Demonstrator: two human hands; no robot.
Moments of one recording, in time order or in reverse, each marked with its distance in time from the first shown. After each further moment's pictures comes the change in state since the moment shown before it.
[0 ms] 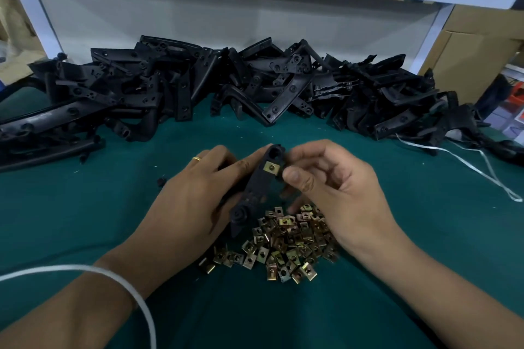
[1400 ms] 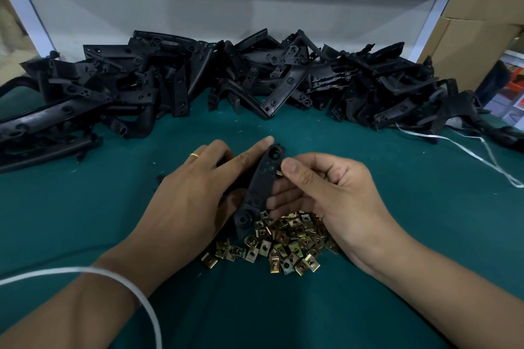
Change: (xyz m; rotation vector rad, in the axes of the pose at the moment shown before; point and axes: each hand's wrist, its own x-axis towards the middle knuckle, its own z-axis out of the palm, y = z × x) left_hand -0.001 0.003 -0.002 0.093 -0.052 -0.058; right_hand -0.008 -0.005 0.012 0.292 -0.022 0.204
